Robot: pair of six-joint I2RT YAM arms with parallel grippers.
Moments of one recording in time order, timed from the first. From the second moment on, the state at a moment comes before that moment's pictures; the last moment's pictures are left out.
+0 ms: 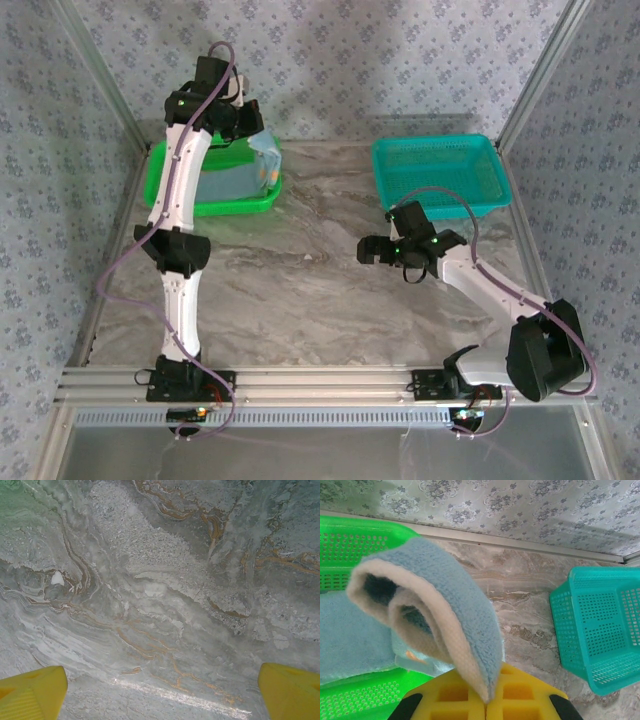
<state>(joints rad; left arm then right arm) -0.24 2.25 2.77 -1.30 0.24 -0.39 0.47 1.30 0.89 -0.58 -0.09 0.46</state>
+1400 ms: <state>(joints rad) 0.17 2.35 2.54 -1.38 0.08 -0.11 0.51 1.40 0.96 -0.56 -0.10 0.46</state>
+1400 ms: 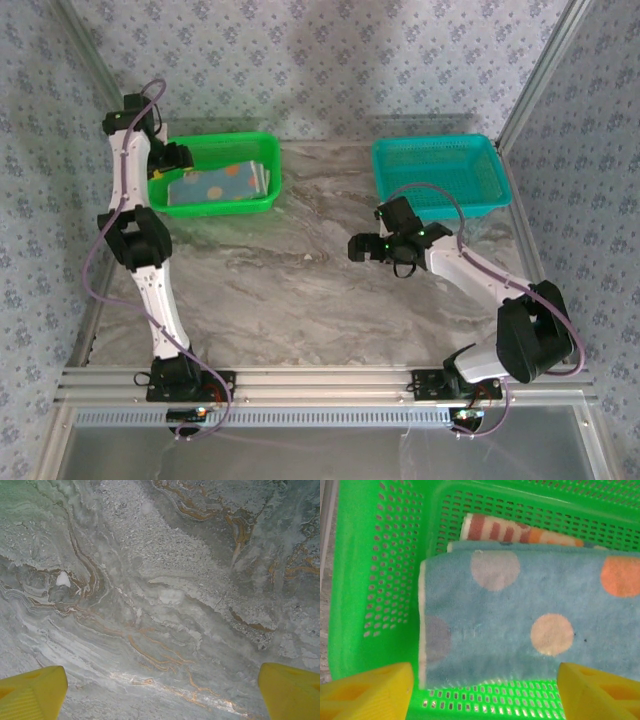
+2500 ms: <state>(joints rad) 0.01 1.03 0.48 -0.29 -0.38 -0.41 0.28 1.19 0.57 -0.04 0.41 0.15</state>
